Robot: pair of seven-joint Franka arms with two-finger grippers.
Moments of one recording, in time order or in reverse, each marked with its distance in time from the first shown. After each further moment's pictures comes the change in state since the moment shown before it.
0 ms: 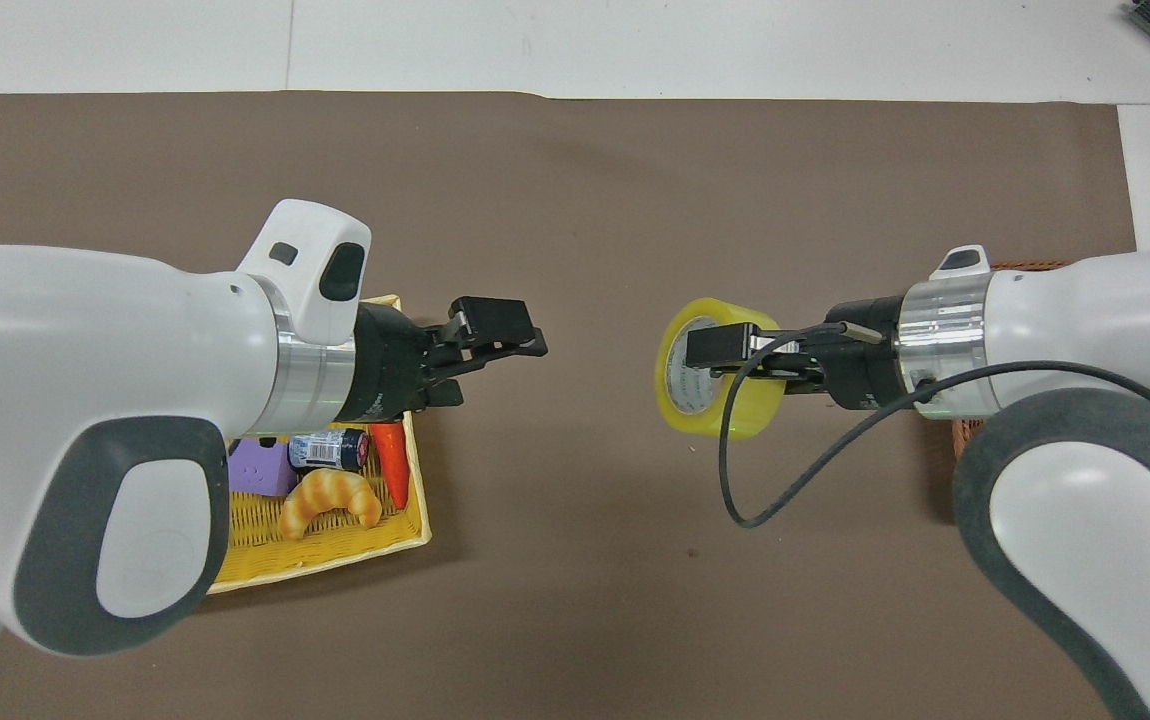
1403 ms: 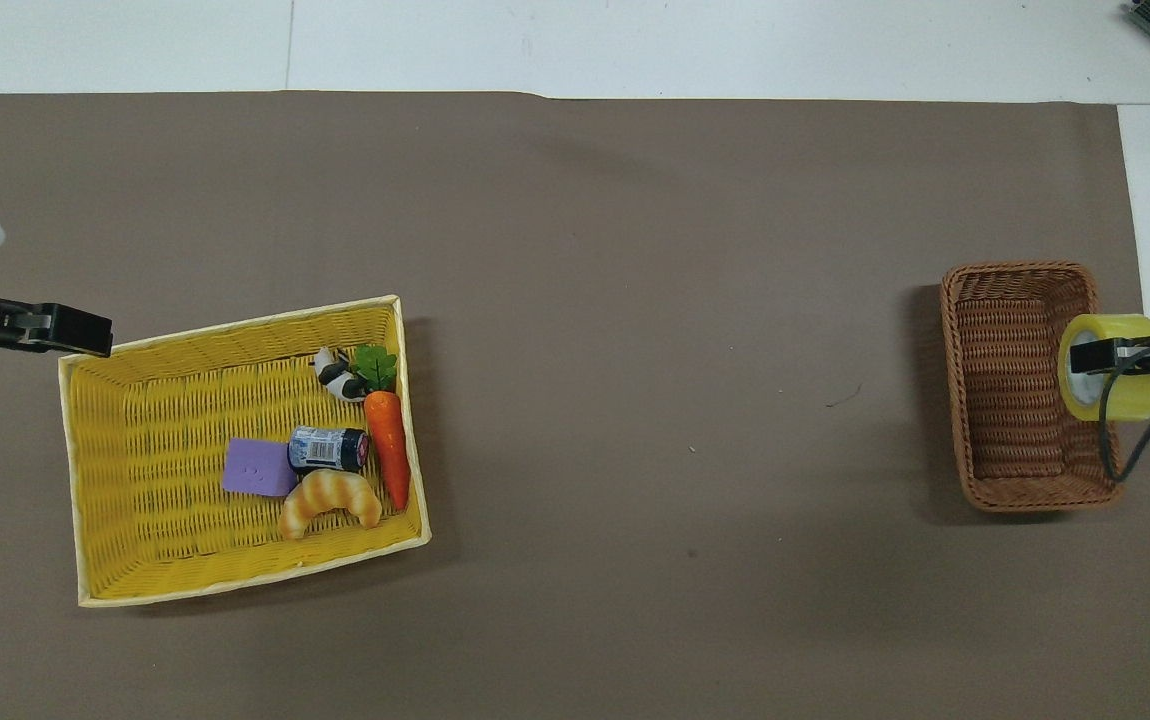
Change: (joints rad) left arm 0.405 0.045 0.002 0.162 0.594 -0.375 0.646; right arm -0.529 0.171 -0.010 0.017 -0.600 -0.014 -0.492
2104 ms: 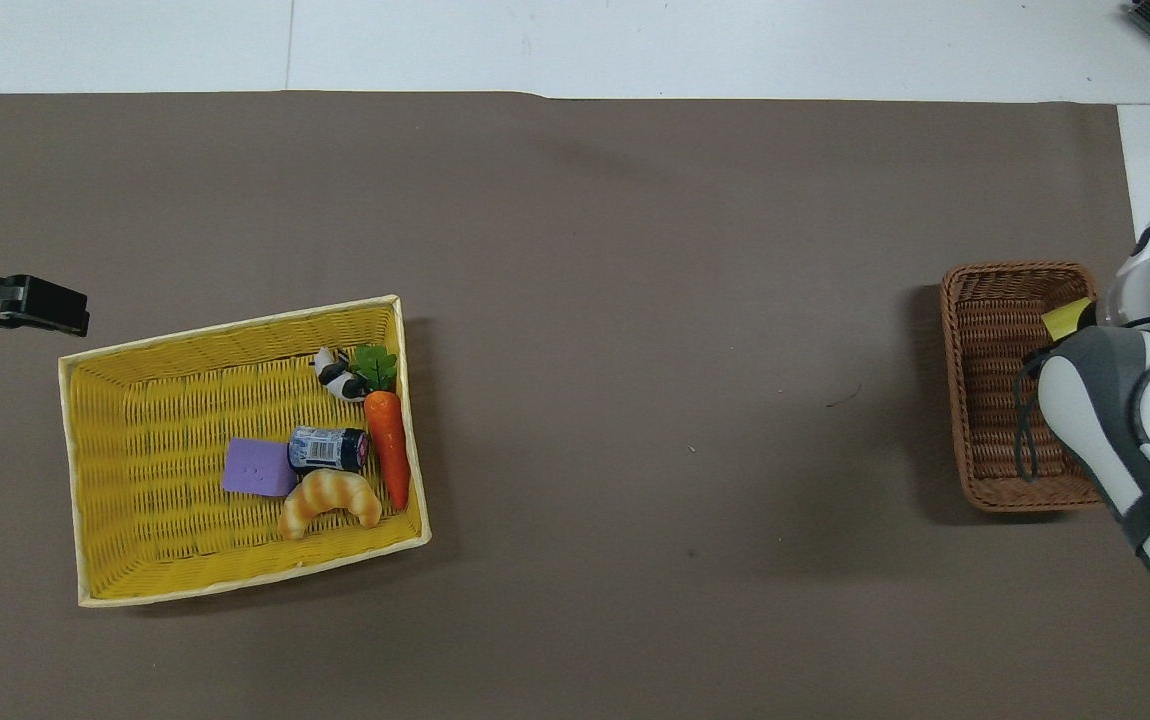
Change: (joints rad) left arm 0.034 0.043 0.014 0.072 -0.021 -0.024 0.013; right arm 0.121 0.146 0.006 -0.018 -0.440 0.143 0.075
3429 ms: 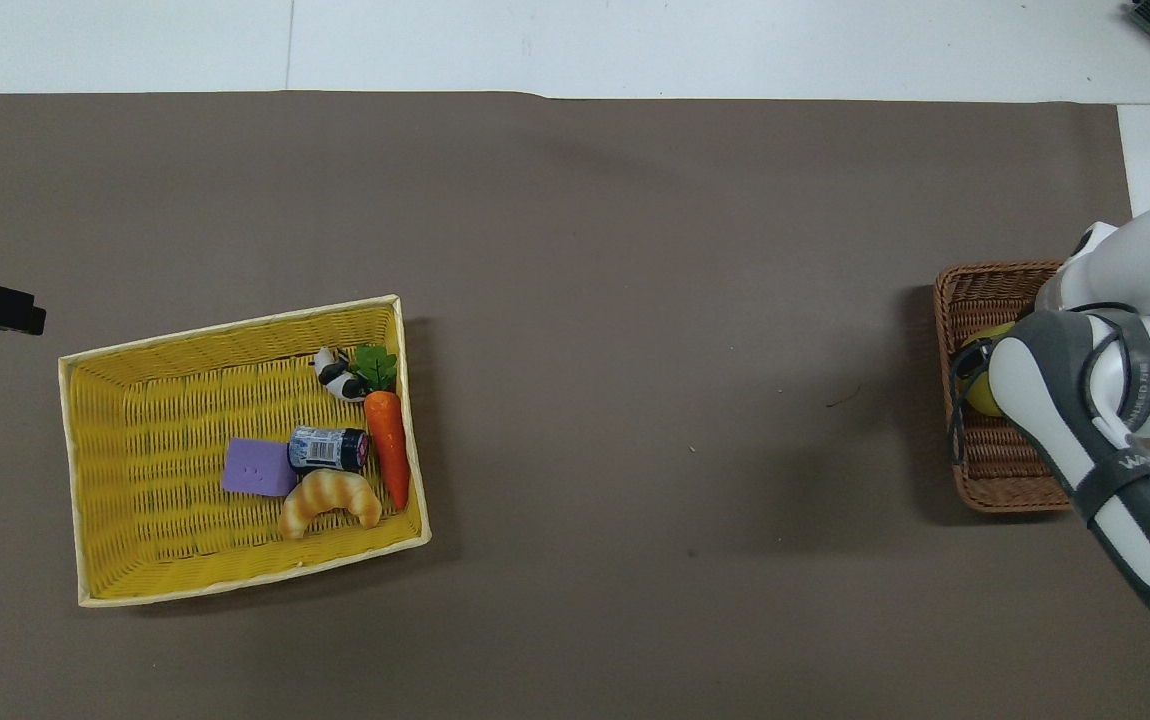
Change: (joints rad) left arm 0.032 -0.019 0.001 0.013 -0.035 -0.005 0.100; right arm 0.028 0.020 0.023 0.042 0.176 -0.087 0.078
